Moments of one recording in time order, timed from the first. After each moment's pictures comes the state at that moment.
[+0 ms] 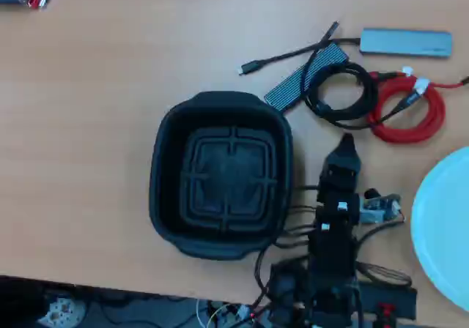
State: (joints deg) arm 88.8 124.6 178.9 -14.3 13.4
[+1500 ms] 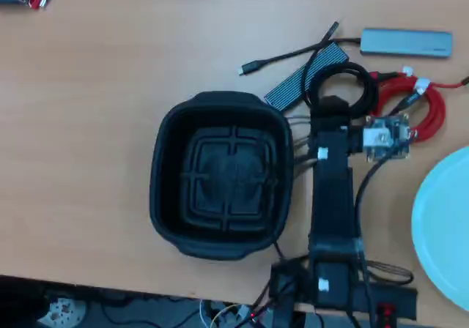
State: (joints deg) arm 84.6 105.6 96.0 78.9 -3.2
